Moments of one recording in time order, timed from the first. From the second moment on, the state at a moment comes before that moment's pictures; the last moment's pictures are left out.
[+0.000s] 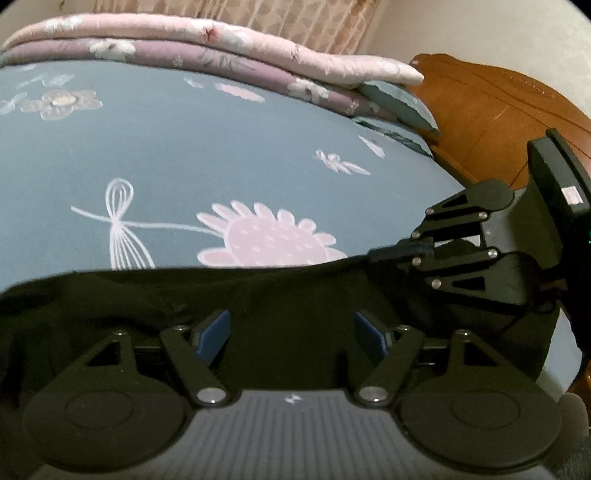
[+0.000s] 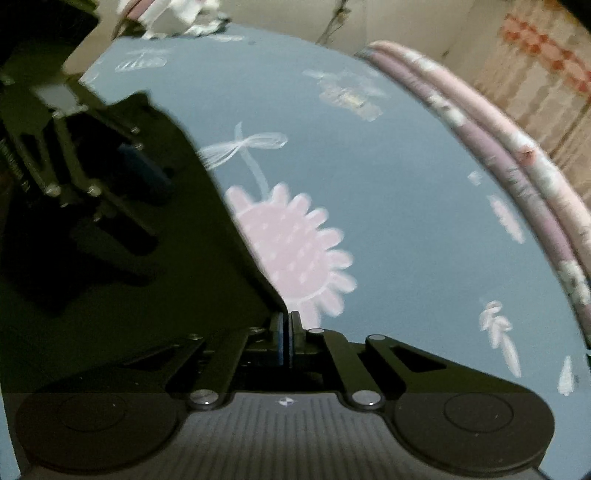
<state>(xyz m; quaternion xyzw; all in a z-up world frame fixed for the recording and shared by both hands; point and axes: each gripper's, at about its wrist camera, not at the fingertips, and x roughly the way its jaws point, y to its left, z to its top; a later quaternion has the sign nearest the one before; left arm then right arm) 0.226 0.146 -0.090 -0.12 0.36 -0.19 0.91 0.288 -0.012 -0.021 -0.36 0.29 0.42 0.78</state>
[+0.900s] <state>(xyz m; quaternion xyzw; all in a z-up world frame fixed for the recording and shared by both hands) 0.219 0.171 -0.088 -0.02 0.42 -0.11 0.90 0.264 -0.105 -0.023 -0.17 0.38 0.30 0.86</state>
